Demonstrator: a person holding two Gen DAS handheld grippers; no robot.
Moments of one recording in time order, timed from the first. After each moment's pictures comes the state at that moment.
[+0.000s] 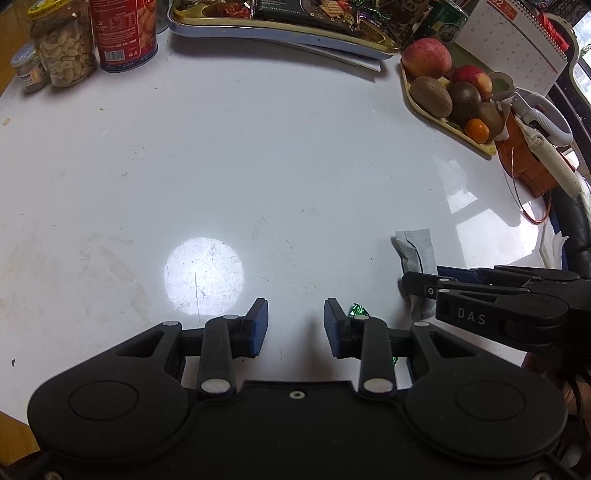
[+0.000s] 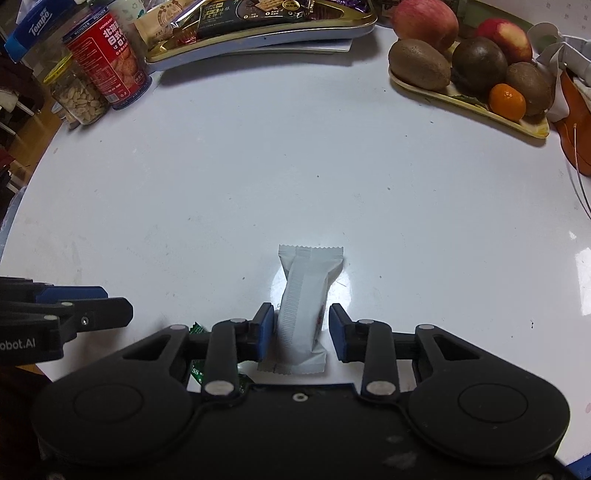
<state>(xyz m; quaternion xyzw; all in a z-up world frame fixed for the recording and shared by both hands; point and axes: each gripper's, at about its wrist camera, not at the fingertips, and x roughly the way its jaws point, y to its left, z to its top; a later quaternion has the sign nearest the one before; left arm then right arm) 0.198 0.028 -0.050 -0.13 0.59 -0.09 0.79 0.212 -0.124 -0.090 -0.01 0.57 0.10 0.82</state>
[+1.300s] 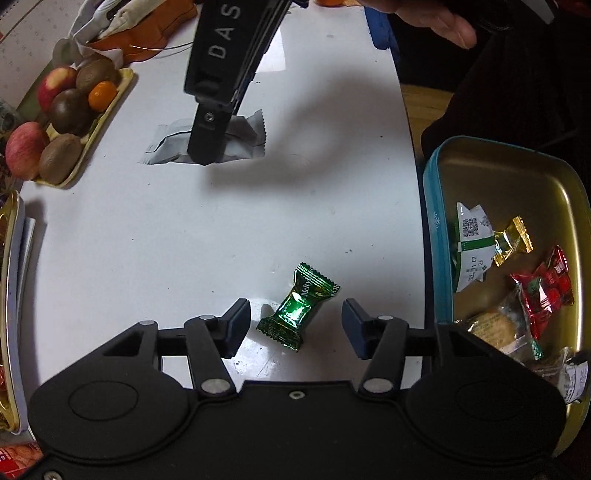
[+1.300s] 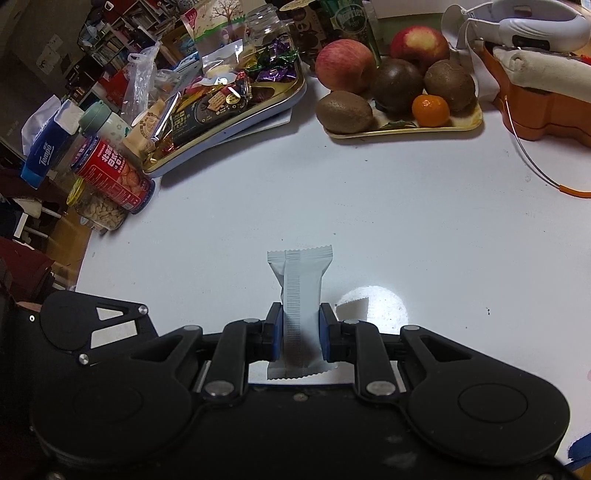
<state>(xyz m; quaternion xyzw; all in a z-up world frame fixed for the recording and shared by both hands) 0.175 -0.091 -0.043 0.42 0.45 -0.52 0.59 0.200 -0.205 -0.037 0.15 0.51 0.10 0.84</state>
